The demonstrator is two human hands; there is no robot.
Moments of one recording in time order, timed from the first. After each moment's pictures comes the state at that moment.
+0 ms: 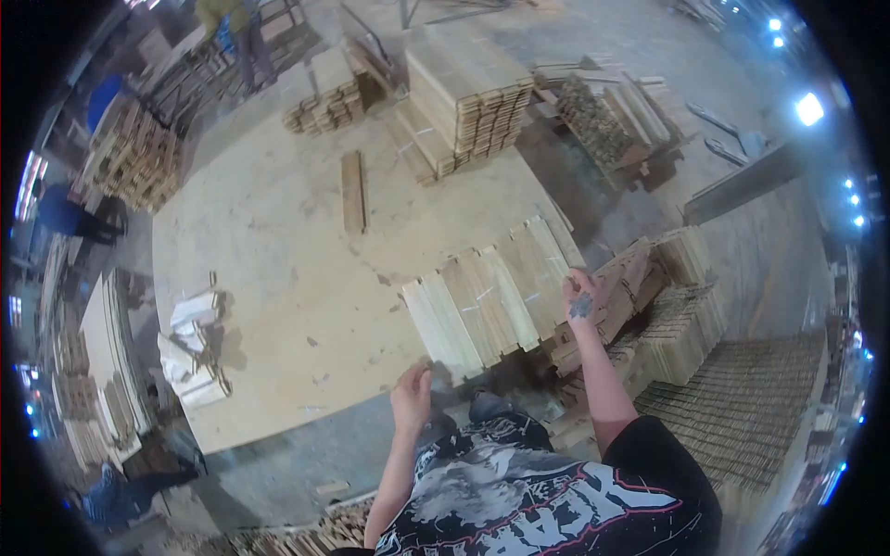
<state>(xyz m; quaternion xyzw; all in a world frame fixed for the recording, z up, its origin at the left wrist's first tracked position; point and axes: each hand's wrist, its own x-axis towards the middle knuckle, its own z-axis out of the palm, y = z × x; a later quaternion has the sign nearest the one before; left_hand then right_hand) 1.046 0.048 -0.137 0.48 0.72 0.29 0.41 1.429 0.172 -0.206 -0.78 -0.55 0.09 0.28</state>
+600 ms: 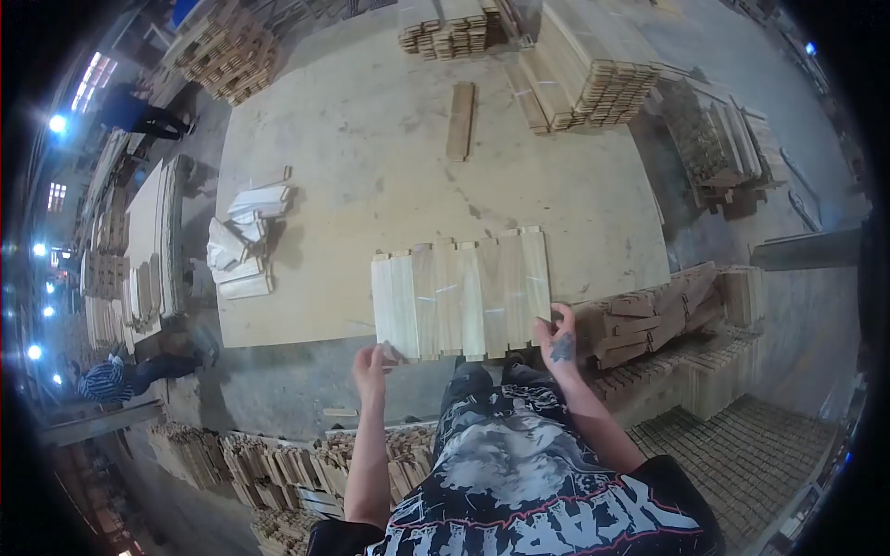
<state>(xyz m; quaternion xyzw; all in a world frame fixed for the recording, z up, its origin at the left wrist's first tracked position) 0.885 -0.068 -0.175 0.14 0.80 0.44 0.37 1.236 0.050 -0.203 -0.67 -0.45 0.49 0.35</state>
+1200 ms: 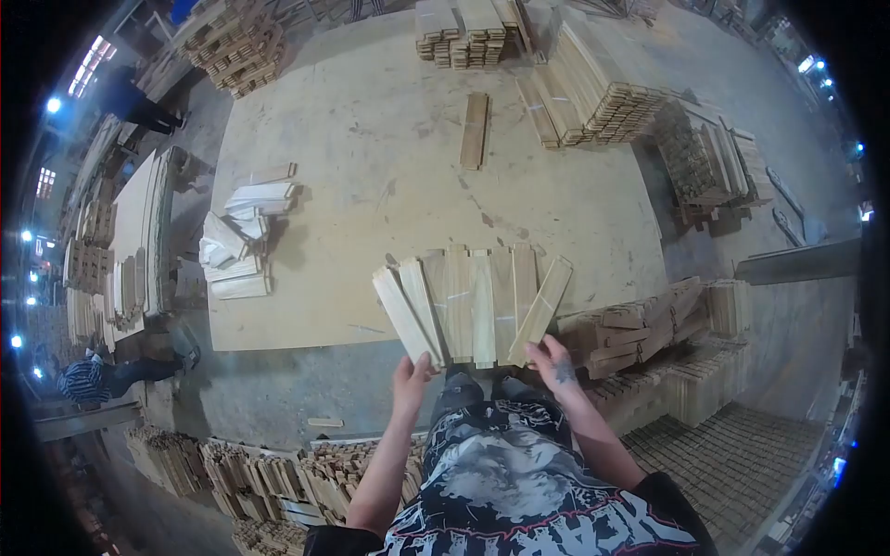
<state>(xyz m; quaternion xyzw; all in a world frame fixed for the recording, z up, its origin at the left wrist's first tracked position) 0.931 -0.061 -0.174 0.20 0.72 0.41 0.52 1.216 0.032 -0.165 -0.61 -0.40 0.64 0.24</state>
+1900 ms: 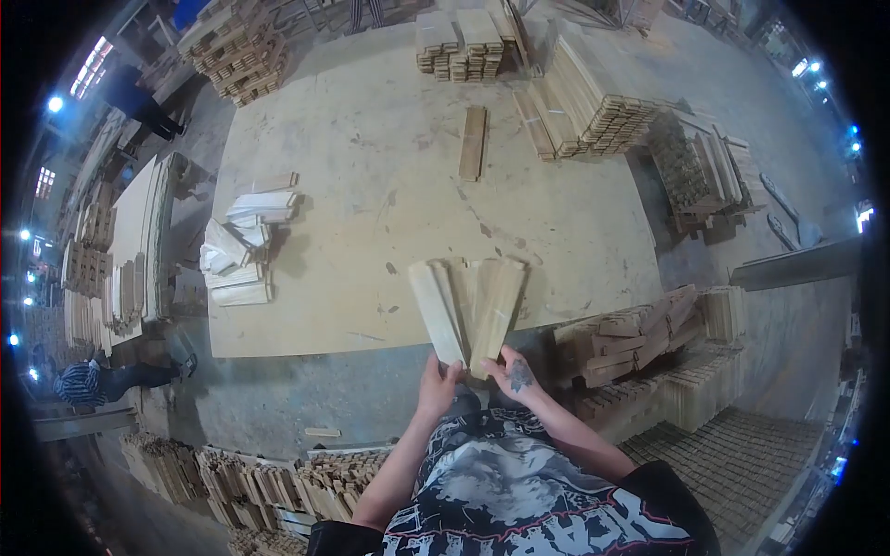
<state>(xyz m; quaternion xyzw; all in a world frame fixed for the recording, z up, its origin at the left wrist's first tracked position) 0.968 -0.040 -0.172 0.32 0.71 0.34 0.53 1.158 0.023 -0.183 -0.55 -0.59 0.58 0.13</state>
